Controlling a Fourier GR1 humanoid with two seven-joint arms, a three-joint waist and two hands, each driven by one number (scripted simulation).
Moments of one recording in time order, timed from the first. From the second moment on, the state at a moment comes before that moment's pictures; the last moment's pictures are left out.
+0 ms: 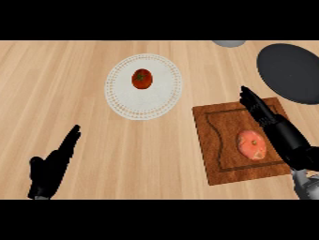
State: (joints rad) left arm 0.06 0.34 -0.22 -1.32 0.21 0.07 -0.08; right arm -0.16 -0.54 0.34 -1.60 -0.30 0.00 -0.09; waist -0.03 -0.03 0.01
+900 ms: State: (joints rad) left arm -0.21 0.35 -0.10 -1.45 0.20 0.20 0.00; right arm -0.31 -0.88 0.16 -1.21 -0.22 0.50 -0.75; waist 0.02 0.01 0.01
